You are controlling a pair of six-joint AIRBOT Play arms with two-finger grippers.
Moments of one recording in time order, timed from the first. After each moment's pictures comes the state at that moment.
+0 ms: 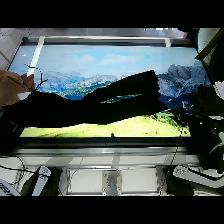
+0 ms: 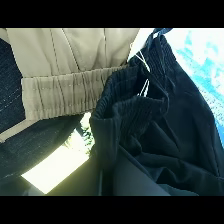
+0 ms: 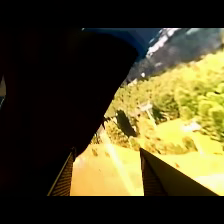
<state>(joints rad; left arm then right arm) 0.90 -0.87 0.86 1.07 -0.97 -1.27 -0.59 -1.30 0.60 -0.52 0.91 1.02</state>
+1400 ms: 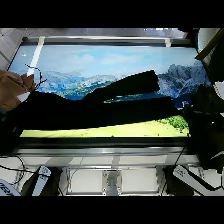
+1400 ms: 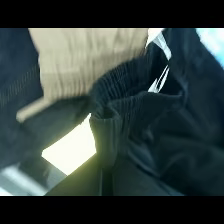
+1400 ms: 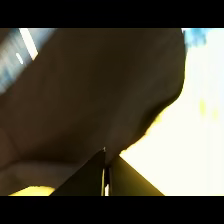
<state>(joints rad) 0.90 -0.87 0.80 1.18 -1.01 -1.27 -0.67 -1.10 0.67 -0.83 1.11 1.15</state>
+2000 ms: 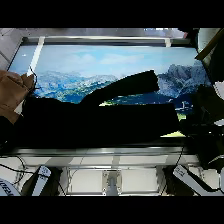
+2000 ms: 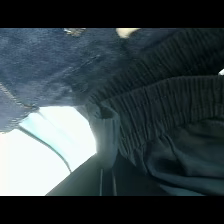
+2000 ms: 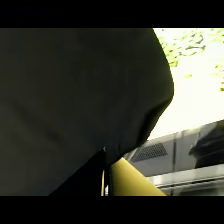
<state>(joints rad) 0.90 -0.87 0.66 1.61 -0.99 -1.40 -0.69 -1.08 0.57 -1.07 1.10 1.22</state>
